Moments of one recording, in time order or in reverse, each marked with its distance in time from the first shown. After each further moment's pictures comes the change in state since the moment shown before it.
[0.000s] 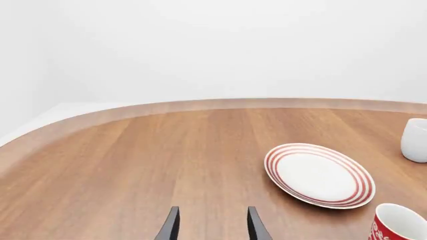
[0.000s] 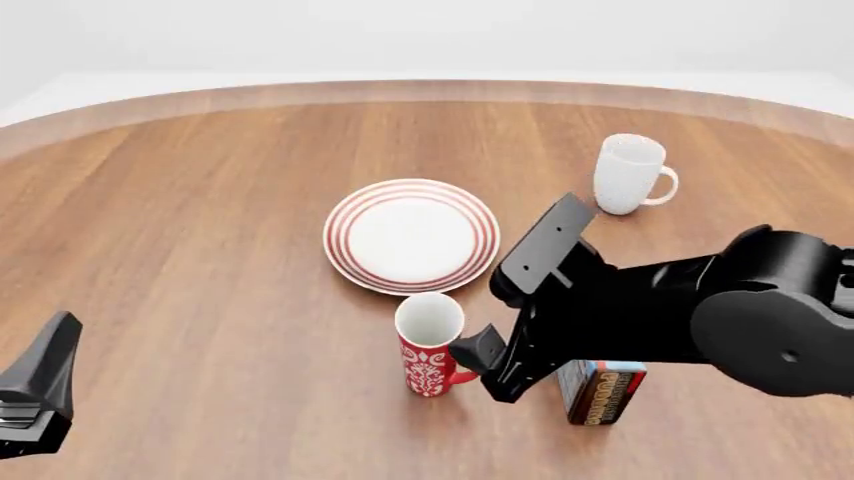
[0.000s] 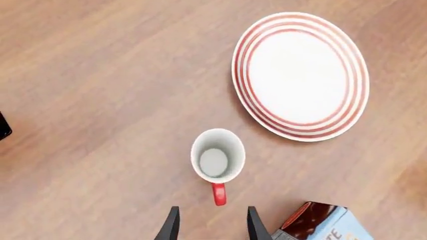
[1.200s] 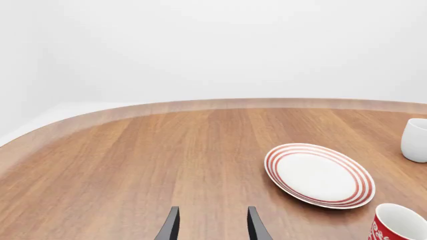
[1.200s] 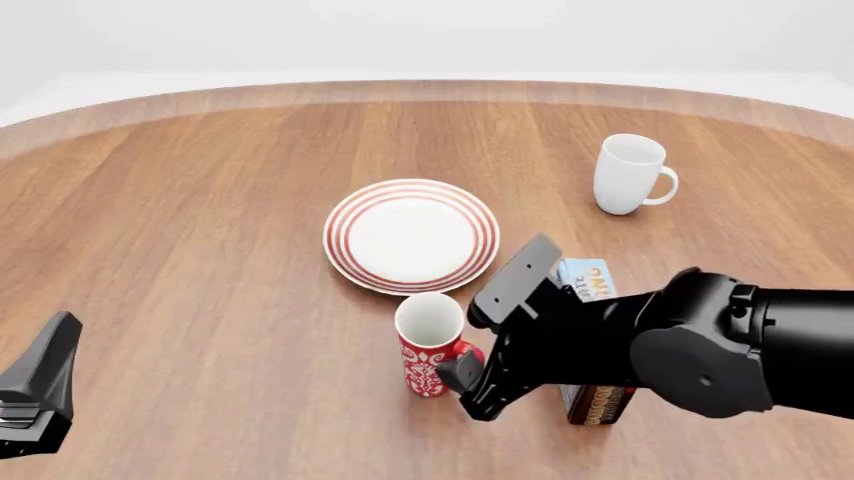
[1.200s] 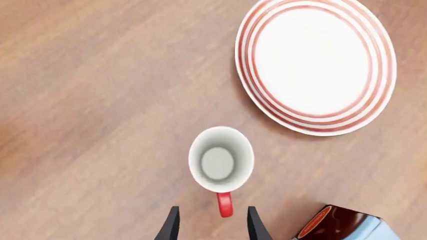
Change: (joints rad) left arm 0.000 0.000 0.000 0.000 0.000; right arm 0.004 0.135 0.069 -0.163 0.047
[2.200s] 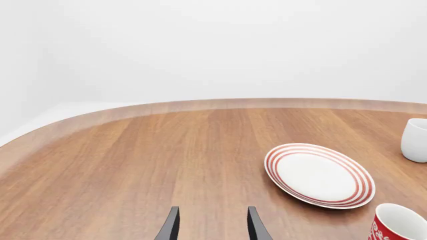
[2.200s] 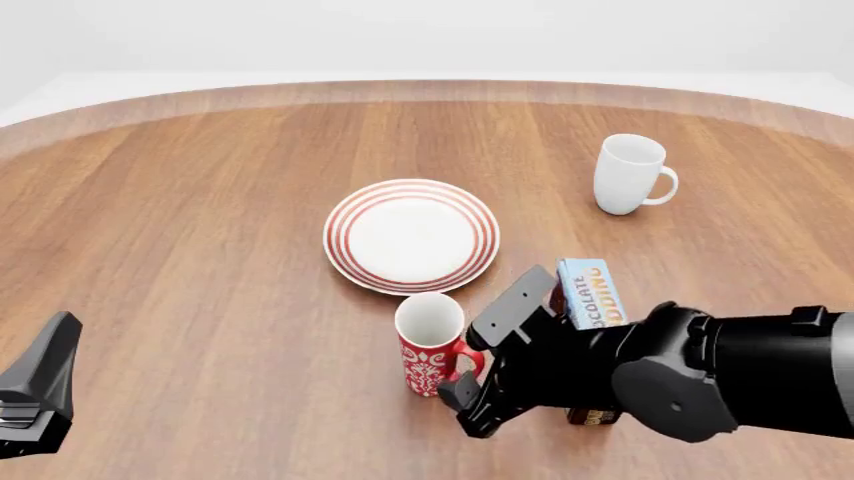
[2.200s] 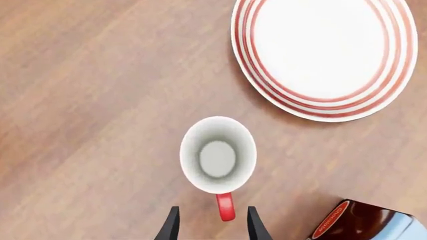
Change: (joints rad) left arm 0.000 0.000 0.000 0.000 0.000; right arm -0.005 0.089 0.075 -0.140 0.057
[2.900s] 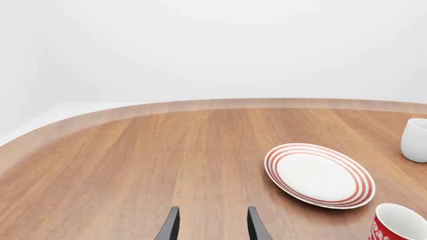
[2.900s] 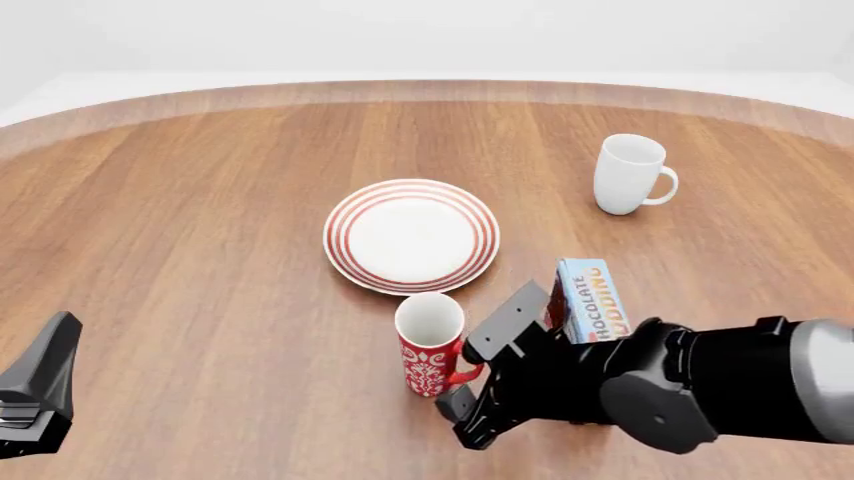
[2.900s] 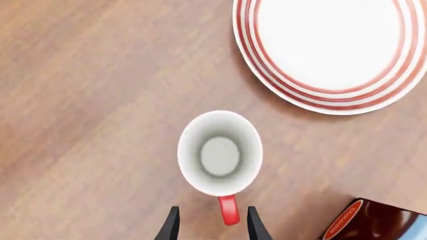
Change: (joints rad) left arm 0.000 0.000 0.000 0.000 0.000; right arm 0.008 0.059 0.026 -0.063 0.025
